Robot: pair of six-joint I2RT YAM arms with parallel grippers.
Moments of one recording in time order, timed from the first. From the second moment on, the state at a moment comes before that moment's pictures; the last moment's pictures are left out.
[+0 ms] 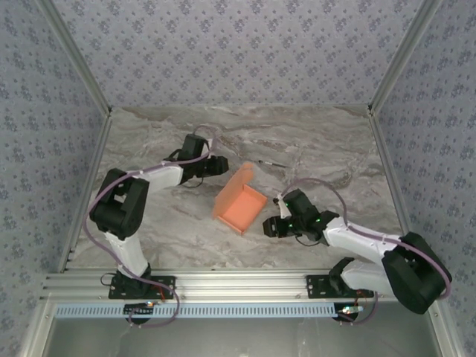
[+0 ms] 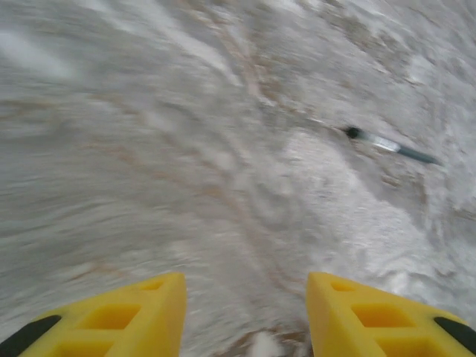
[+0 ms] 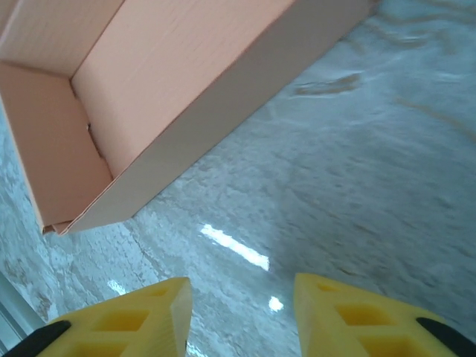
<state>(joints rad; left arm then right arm) -0.42 1.78 1.03 -0.04 0.28 -0.53 0.71 1.20 0.43 -0.15 -0.28 0.51</state>
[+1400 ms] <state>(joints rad) -0.25 1.00 0.55 -0.09 0.05 -0.57 0.37 1.66 1.09 -0.35 0.07 0.16</state>
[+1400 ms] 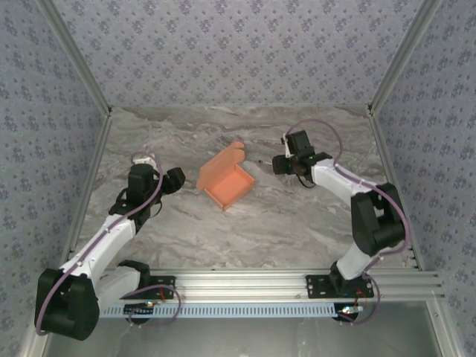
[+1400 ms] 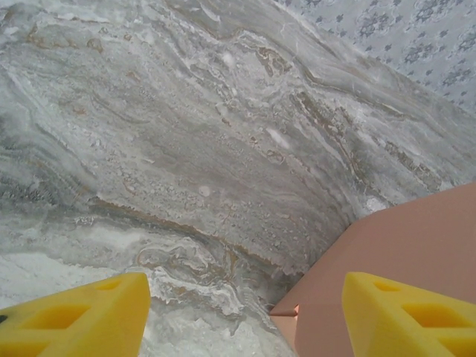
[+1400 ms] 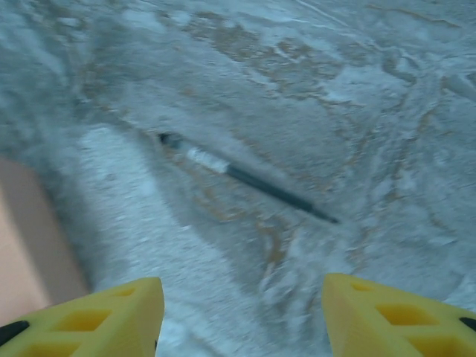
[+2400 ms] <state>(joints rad) -0.25 0.93 0.55 -0.16 0.05 -0.52 0.37 2.17 1.65 -0.76 0.04 -0.06</state>
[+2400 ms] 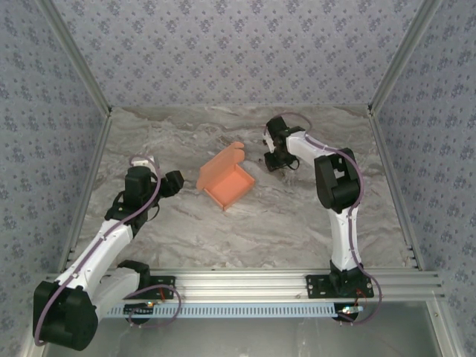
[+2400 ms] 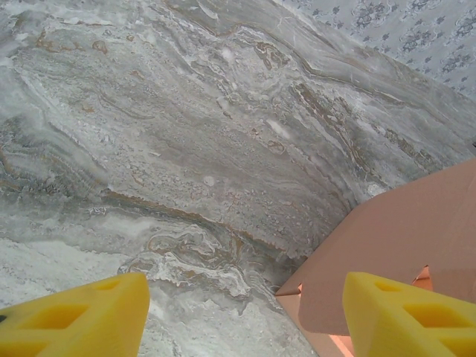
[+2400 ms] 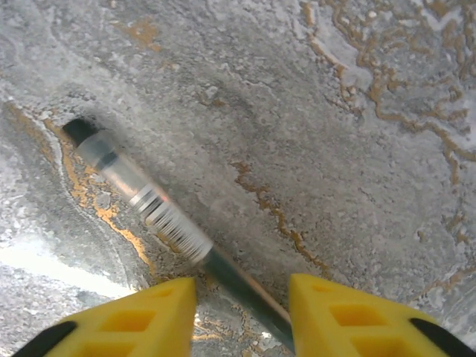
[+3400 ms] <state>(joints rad) -0.25 0.94 0.55 -0.16 0.06 -0.52 0.55 1.60 0.96 -0.20 -0.25 0.59</state>
